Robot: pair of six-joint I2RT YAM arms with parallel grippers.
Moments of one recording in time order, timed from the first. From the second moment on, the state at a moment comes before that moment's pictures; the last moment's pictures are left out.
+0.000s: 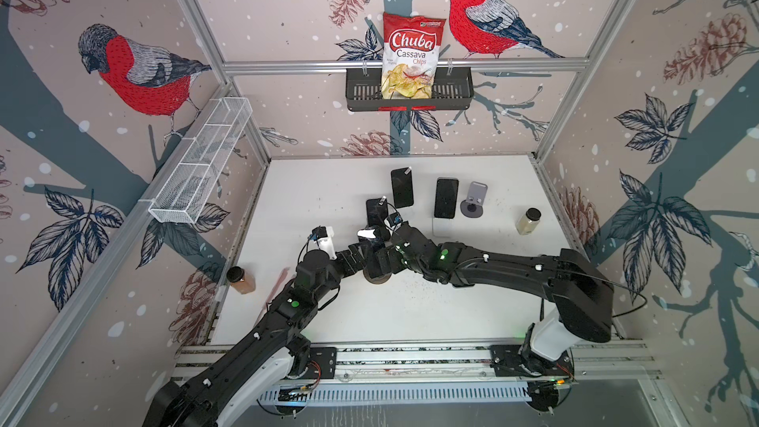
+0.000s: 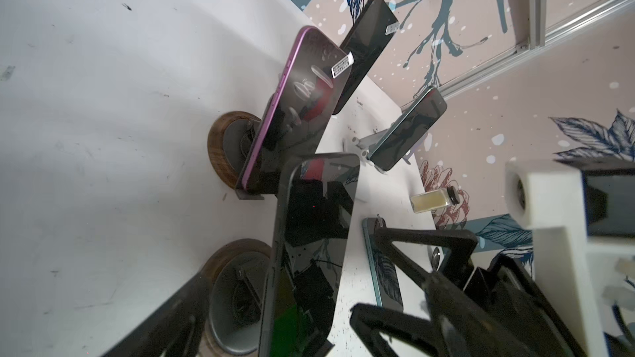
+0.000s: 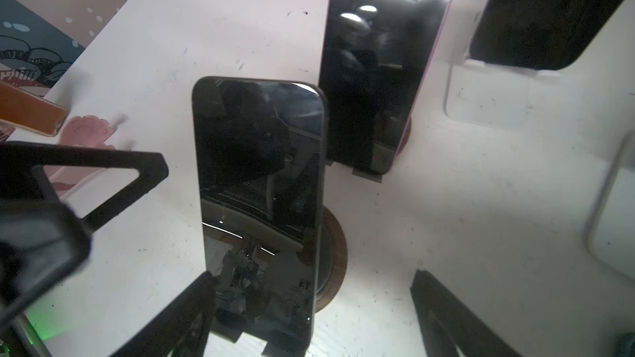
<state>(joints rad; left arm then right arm) -0.47 0.73 0.24 0.16 0.12 -0.89 1.11 1.65 1.07 -0.19 0.22 0.44</state>
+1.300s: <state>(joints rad) -0.39 0.77 0.19 0.31 0.20 -0.97 1.19 1.83 1.19 -0.19 0.31 0.44</state>
